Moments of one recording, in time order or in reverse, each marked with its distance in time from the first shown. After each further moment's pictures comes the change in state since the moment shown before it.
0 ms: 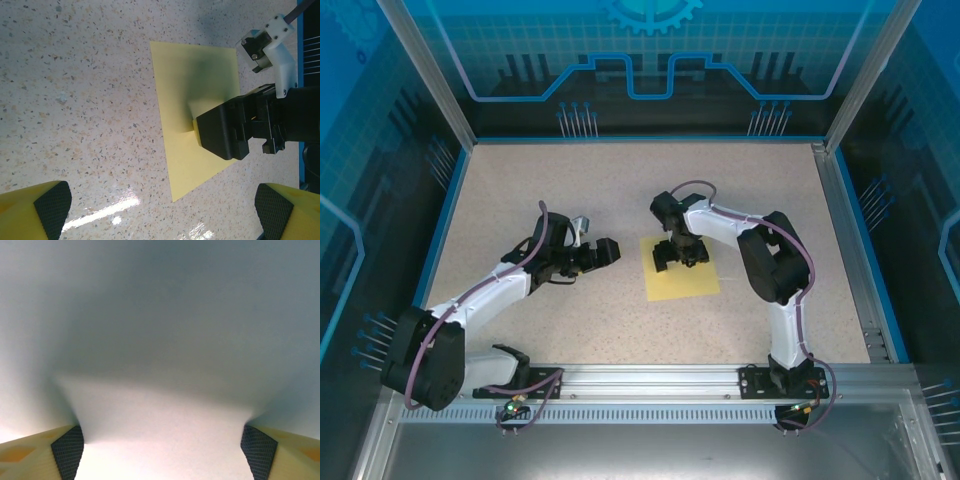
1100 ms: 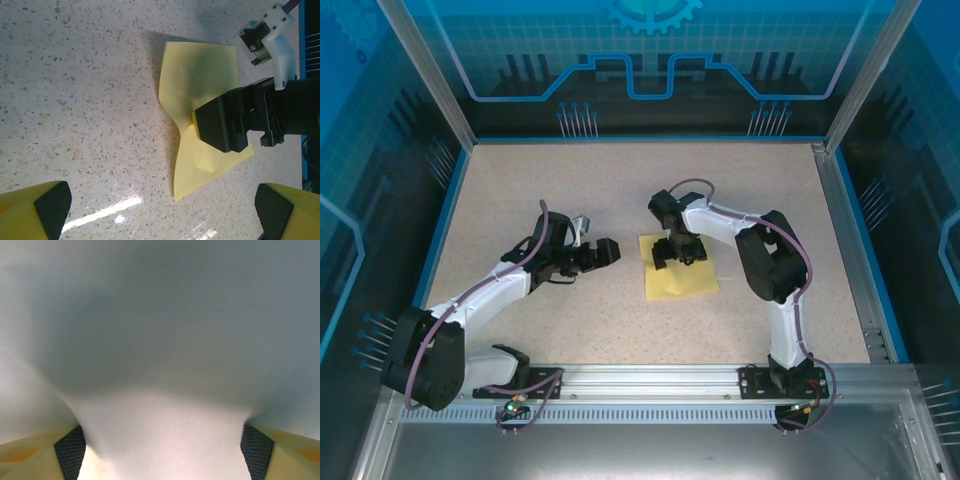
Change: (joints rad) left arm 0.000 0.002 0.009 -0.017 0.000 0.016; right arm 0.000 0.023 0.026 -0.002 0.012 0.009
